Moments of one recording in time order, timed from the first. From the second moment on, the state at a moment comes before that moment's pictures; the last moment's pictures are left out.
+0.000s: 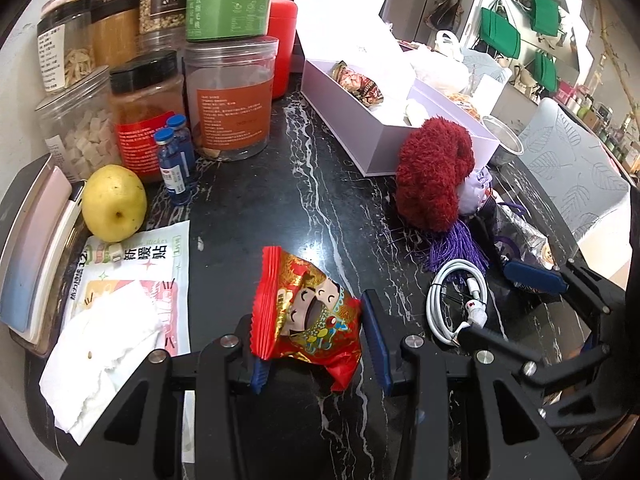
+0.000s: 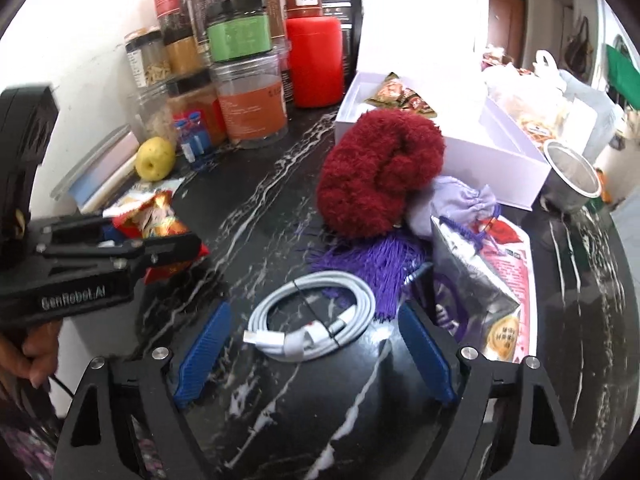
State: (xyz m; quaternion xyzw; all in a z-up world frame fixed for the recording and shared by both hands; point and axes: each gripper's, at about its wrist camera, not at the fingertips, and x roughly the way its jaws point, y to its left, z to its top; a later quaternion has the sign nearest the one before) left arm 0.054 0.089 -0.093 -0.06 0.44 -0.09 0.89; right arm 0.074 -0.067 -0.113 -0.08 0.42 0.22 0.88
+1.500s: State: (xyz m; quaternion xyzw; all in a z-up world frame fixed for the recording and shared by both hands) left arm 0.063 0.030 -0.023 -0.02 0.37 -0.14 0.92; right arm 0.051 -0.117 -0.040 -0.04 0.32 0.17 0.93
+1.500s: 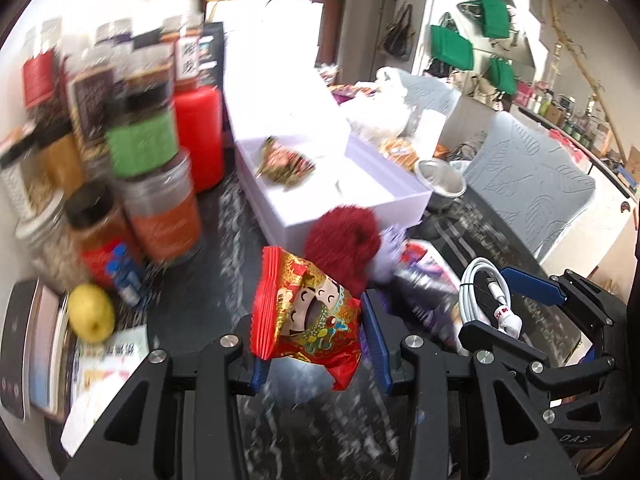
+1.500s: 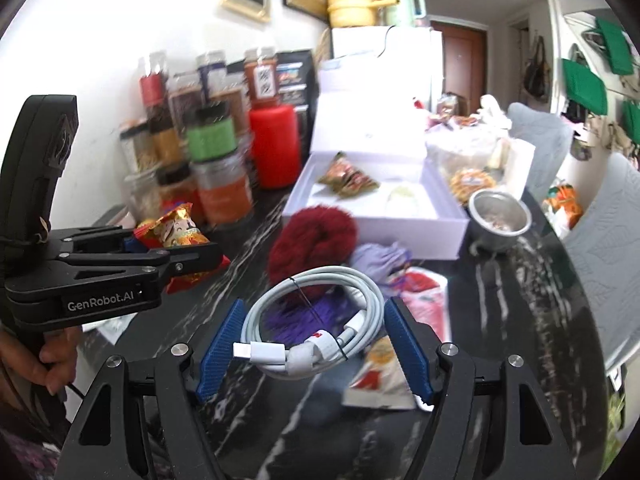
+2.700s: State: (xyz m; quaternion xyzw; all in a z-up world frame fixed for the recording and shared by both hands) left arm 0.187 -0.008 0.048 0.01 0.28 -0.12 0.95; right arm 0.169 -0.145 0.033 -0.04 0.26 0.16 0.95
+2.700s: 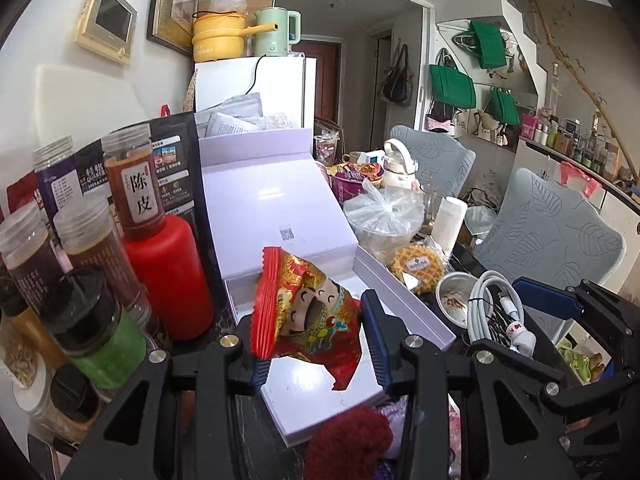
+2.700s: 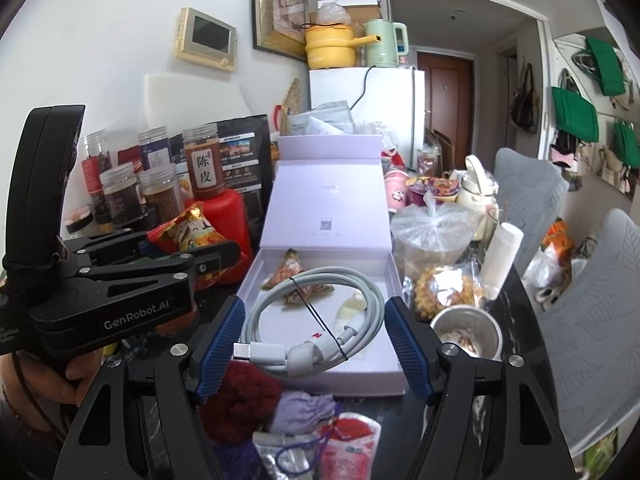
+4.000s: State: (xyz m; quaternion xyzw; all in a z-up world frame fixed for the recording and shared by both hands) left arm 0.310 -0.011 0.052 0.02 0.28 -0.09 0.95; right arm 0.304 -0.149 0.045 -0.04 0.24 0.17 0.96
